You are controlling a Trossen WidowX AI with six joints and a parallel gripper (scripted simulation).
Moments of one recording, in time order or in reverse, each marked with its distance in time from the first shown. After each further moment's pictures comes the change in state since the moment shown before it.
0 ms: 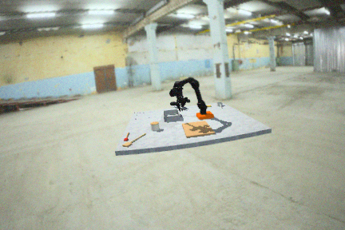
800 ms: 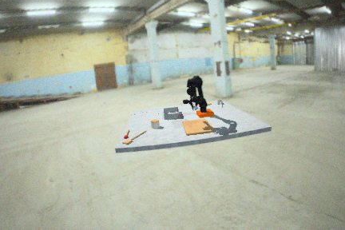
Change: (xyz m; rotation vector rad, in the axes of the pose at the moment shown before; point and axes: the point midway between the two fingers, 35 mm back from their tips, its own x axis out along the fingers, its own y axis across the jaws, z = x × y) arm -0.001 0.058 0.136 0.375 -0.010 0.013
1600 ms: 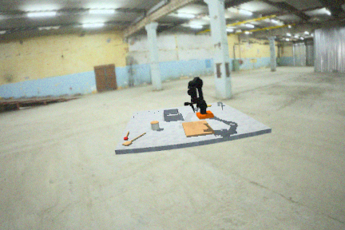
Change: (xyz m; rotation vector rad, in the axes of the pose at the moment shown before) arm 0.003 0.007 0.019 0.084 -0.139 0.006
